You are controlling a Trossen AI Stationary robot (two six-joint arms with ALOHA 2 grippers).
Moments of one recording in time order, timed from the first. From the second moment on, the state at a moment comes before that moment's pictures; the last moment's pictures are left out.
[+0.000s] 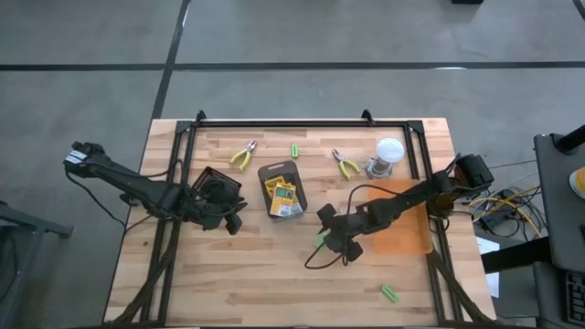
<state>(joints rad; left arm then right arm) -0.39 0.99 0.68 -0.52 -0.63 -0.83 0.28 1.67 0.81 -0.08 0.06 -0.40</state>
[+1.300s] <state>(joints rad) -0.39 0.99 0.68 -0.52 -0.66 -0.83 0.25 1.78 0.79 0.04 0.06 -0.37</state>
